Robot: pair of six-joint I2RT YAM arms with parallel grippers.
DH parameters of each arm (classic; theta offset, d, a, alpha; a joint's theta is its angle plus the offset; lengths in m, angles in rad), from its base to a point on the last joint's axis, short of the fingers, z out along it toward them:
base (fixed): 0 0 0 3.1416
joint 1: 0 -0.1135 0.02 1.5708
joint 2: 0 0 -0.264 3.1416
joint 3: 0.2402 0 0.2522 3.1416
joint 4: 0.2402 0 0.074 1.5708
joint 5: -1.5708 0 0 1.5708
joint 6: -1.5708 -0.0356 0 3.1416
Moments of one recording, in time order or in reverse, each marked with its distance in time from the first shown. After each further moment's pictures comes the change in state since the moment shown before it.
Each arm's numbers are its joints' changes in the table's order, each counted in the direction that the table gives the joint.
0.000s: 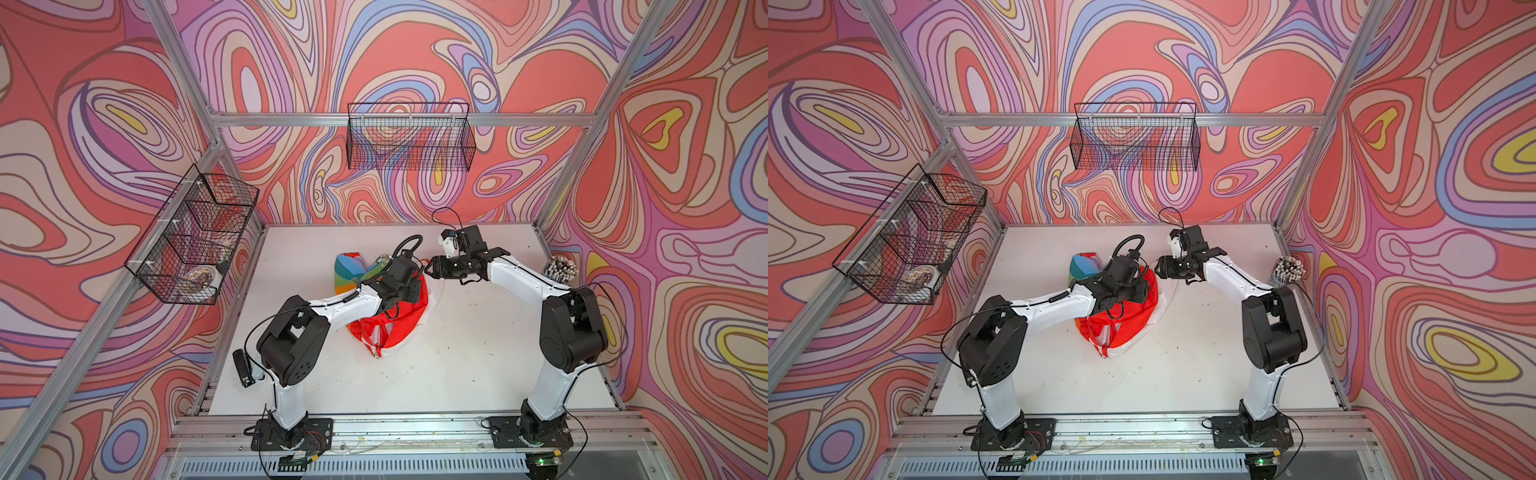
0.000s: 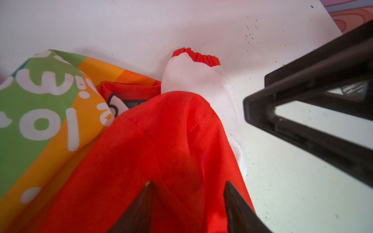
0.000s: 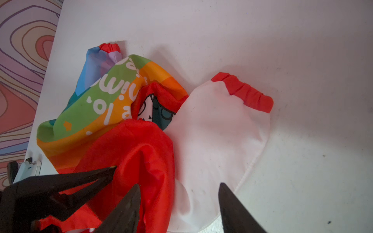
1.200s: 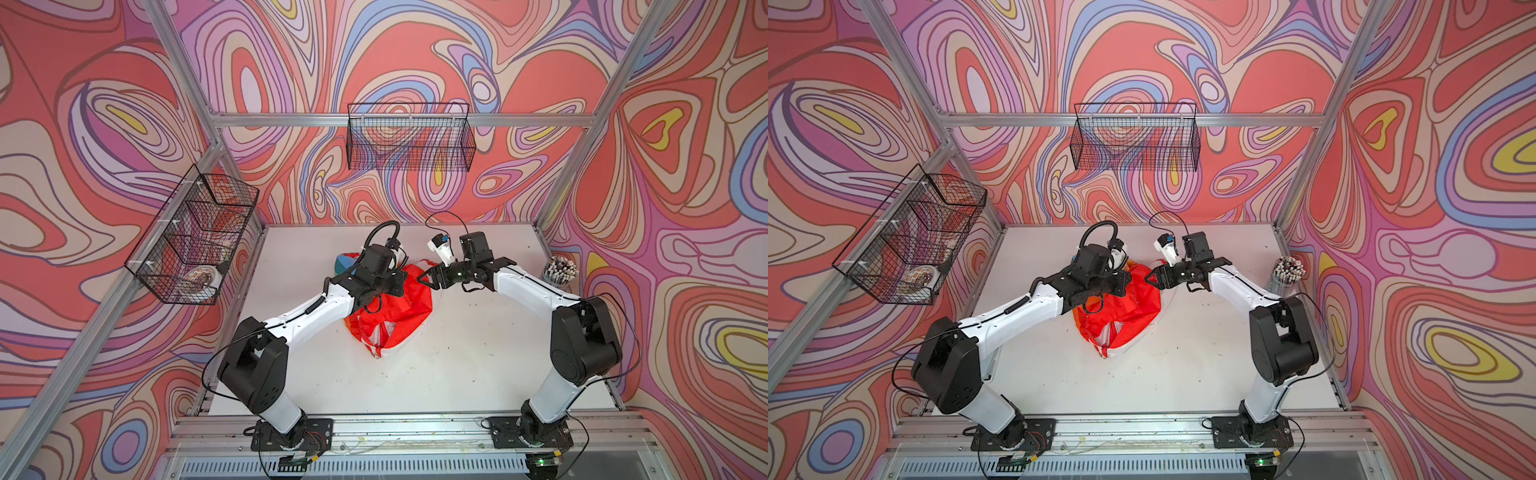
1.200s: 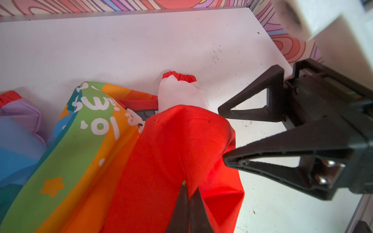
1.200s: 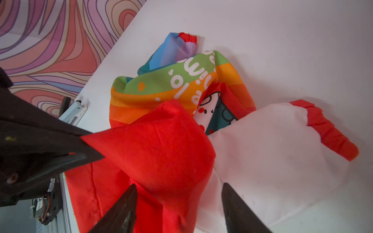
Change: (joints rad) left arm -0.099 -0.257 -0.070 0.086 -0.199 -0.100; right arm -0.003 -0.093 -0.144 -0.142 0.314 0.292
